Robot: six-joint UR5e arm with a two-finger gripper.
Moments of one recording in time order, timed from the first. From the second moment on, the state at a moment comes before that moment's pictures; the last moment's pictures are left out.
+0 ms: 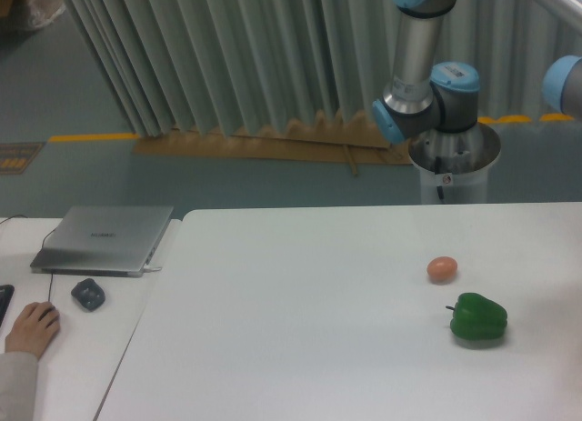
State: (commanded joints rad) arm 2.70 -1.94 -1.41 -1.24 1.62 1.28
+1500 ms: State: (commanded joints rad) arm 2.85 -2.03 -1.37 -1.09 1.62 1.44
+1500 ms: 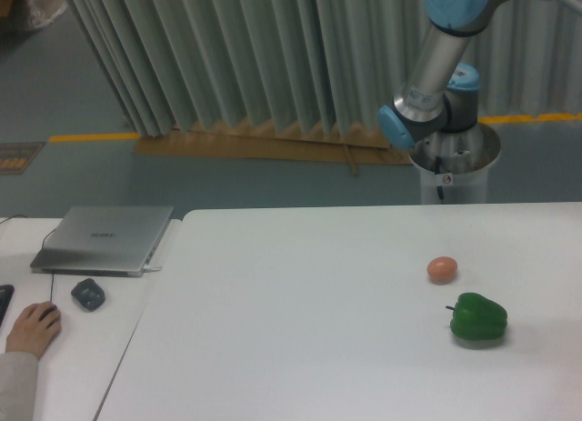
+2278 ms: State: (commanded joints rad) arm 2.74 -1.93 -1.46 -1.10 1.60 1.43
